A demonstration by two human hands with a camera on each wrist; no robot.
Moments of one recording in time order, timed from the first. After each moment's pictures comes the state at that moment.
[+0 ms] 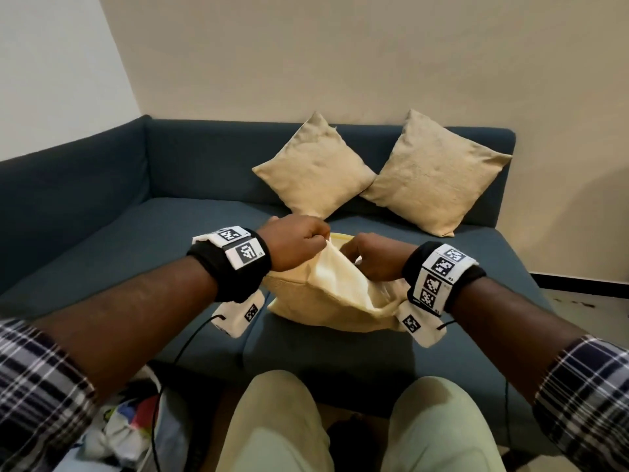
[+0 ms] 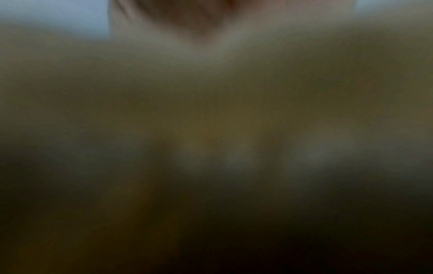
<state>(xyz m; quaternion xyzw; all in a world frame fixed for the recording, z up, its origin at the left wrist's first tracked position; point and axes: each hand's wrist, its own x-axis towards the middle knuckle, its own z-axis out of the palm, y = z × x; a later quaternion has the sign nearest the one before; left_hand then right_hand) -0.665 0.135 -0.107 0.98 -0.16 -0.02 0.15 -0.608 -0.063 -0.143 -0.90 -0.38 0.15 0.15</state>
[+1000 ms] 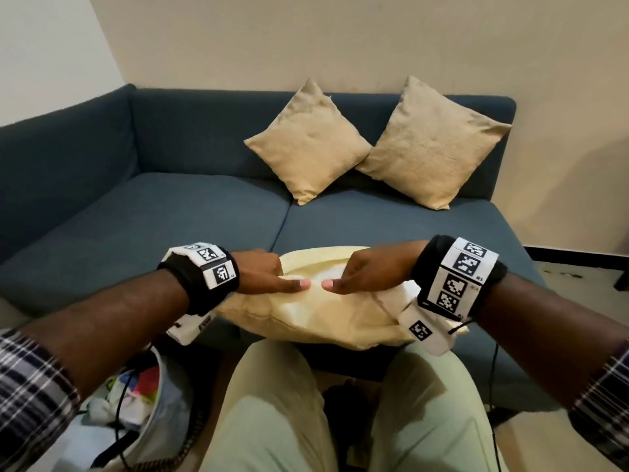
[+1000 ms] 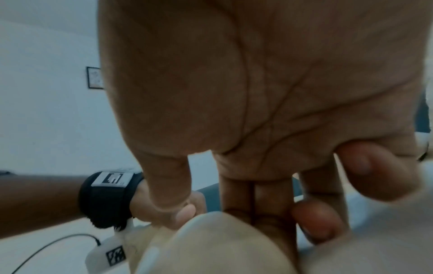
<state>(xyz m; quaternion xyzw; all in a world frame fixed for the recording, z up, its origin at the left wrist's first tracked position) -0.695 0.165 -0.178 0.96 -0.09 -0.24 0.05 -0.671 -0.071 -0.152 -0.90 -0.31 0.31 0.08</state>
